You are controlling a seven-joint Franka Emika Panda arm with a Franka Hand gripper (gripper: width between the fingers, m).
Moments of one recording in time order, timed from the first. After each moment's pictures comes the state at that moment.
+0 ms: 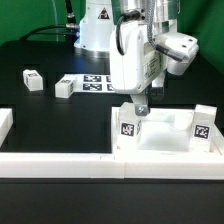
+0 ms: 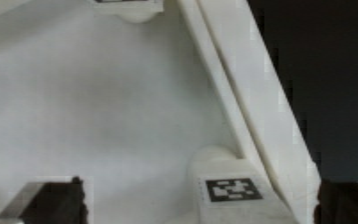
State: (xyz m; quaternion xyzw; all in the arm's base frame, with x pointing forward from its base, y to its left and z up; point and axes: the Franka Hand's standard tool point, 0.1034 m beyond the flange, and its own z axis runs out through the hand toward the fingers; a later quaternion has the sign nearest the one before) arm 0.659 0.018 0.094 -0.52 0.85 0.01 0.10
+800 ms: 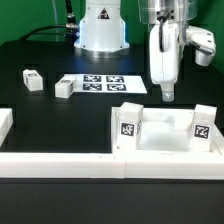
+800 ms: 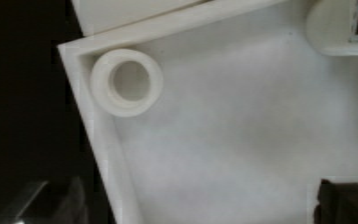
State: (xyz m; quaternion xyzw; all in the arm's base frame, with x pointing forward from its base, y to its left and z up) arm 0.584 0.071 0.086 -0.58 0.81 0.04 0.07
